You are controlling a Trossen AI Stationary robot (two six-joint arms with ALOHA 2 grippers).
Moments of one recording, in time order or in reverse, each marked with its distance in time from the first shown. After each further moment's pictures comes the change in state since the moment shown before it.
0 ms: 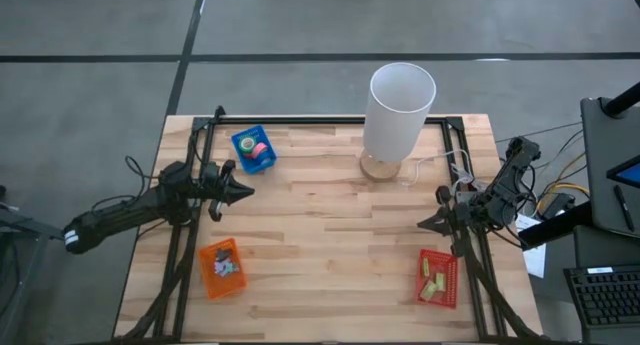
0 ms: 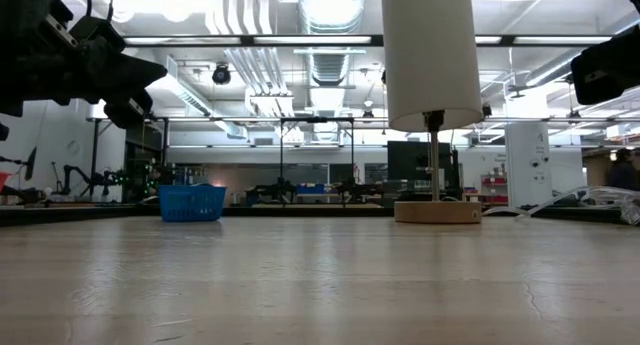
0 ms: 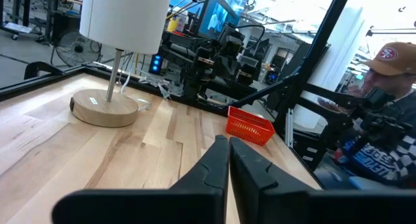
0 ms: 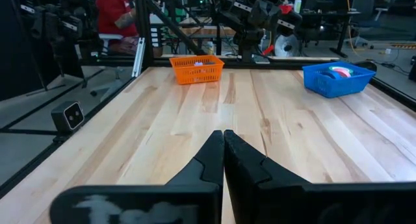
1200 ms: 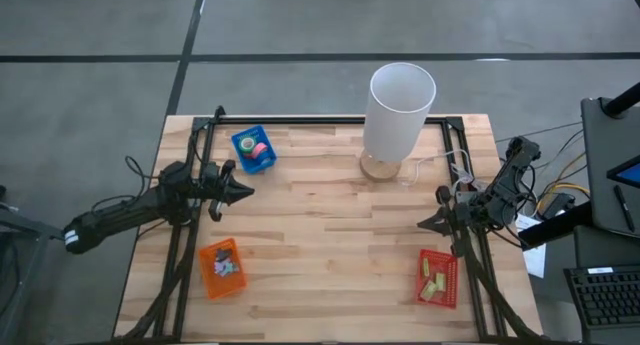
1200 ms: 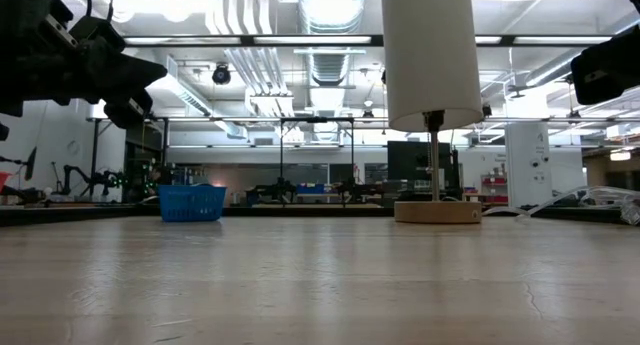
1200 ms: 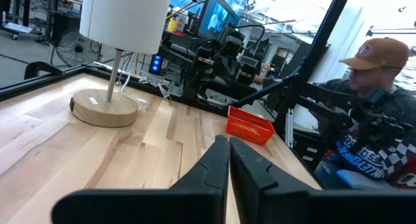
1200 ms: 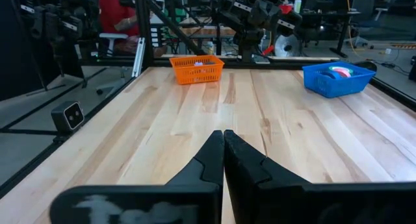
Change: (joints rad) left arm 0.000 0.000 0.000 0.000 0.000 0.000; right arm 0.000 0.000 0.000 0.000 0.000 0.000
